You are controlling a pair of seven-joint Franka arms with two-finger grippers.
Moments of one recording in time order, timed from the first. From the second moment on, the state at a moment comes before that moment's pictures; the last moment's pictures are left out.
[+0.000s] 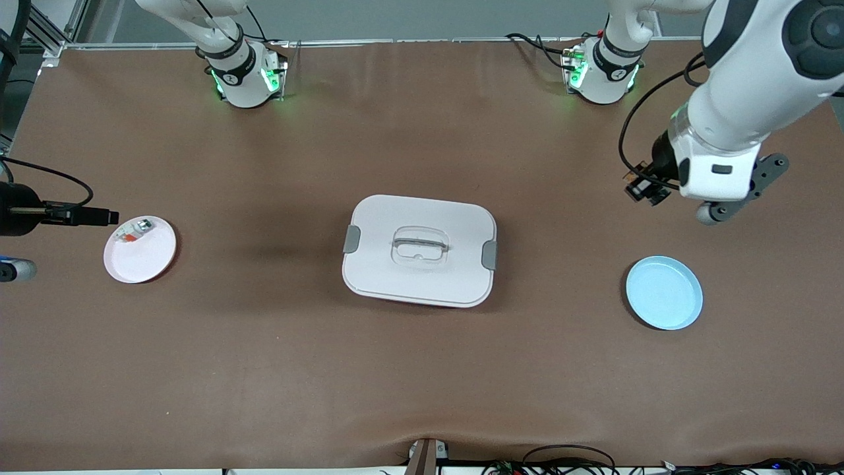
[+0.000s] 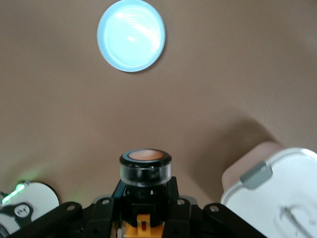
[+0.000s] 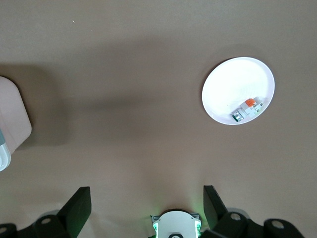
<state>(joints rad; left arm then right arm) -0.22 0.16 -0.08 -1.44 0.03 1.49 -1.02 -0.04 0.44 -0.05 -1.09 0.09 1.19 0.05</state>
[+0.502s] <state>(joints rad) -0.08 0.17 -0.08 -1.51 0.03 1.62 -1.30 -0.02 0.34 -0.05 -1.25 0.06 1.28 0.05</state>
